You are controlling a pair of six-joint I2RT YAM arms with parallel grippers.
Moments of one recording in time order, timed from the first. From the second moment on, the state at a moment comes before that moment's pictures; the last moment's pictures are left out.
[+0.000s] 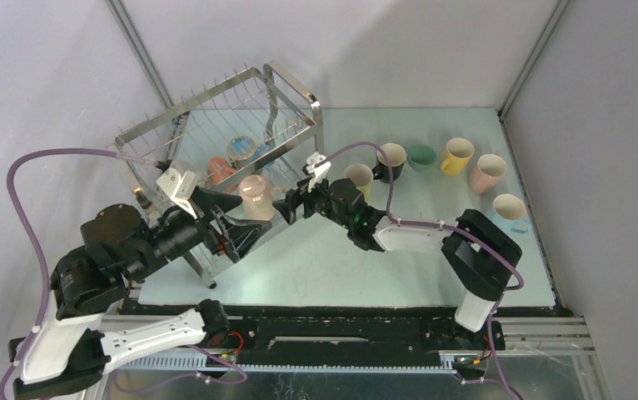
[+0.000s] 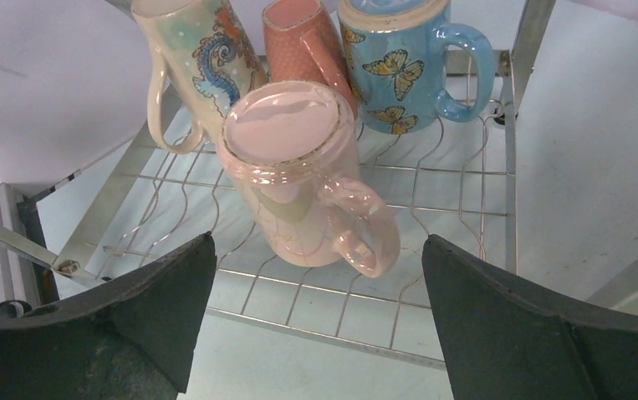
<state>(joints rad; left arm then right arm) -1.02 0.68 1.42 -0.85 -0.18 -0.30 0.94 1.74 1.01 0.64 0.01 0.21</state>
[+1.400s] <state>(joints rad) -1.02 0.71 1.42 -0.85 -0.17 -0.30 0.95 1.97 1.18 0.59 -0.11 0.15</state>
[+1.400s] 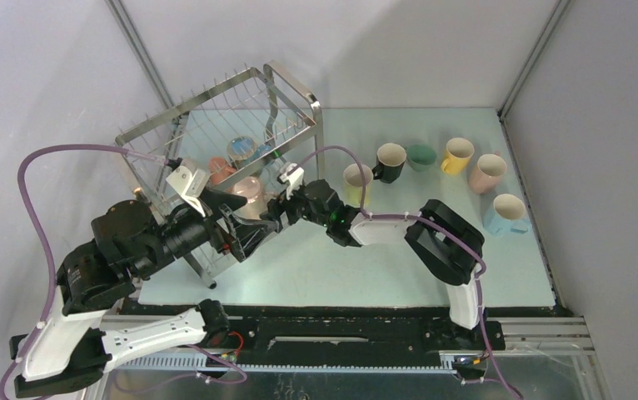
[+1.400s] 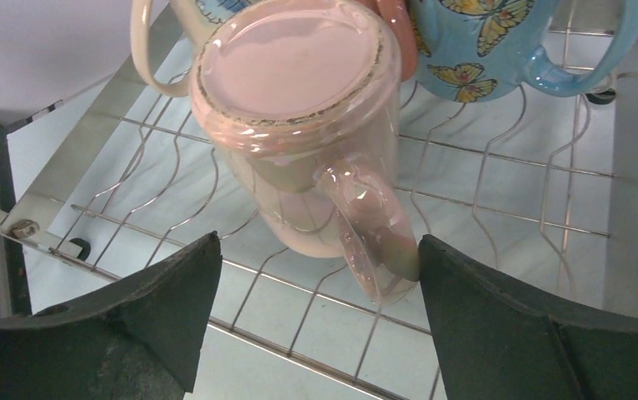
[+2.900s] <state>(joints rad) -1.02 0.71 1.42 -0.85 -0.16 -0.30 1.01 2.05 1.33 0.52 0.01 0.12</state>
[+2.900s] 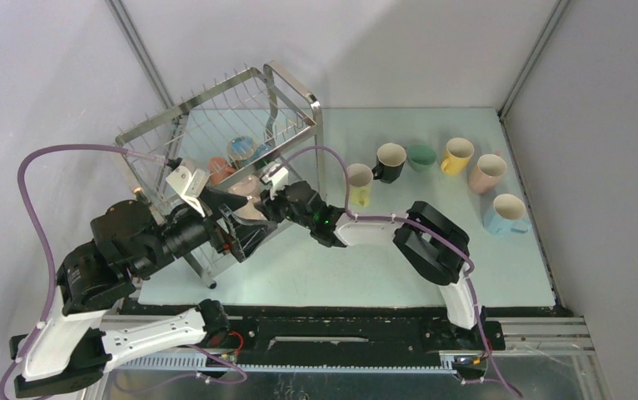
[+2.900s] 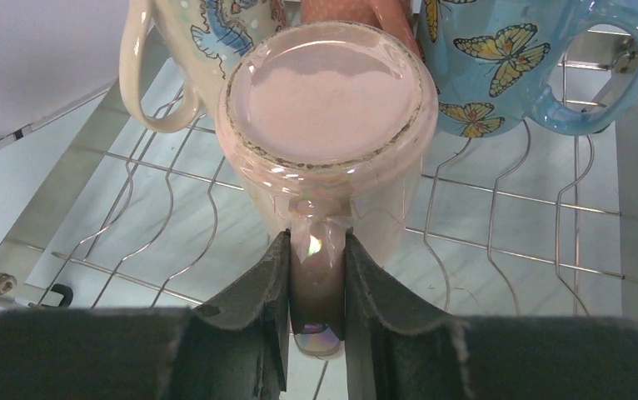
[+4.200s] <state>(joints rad) -1.02 0.66 1.42 -0.83 -0.21 -0.34 1.09 1.91 1.15 0.64 0.19 0.18</state>
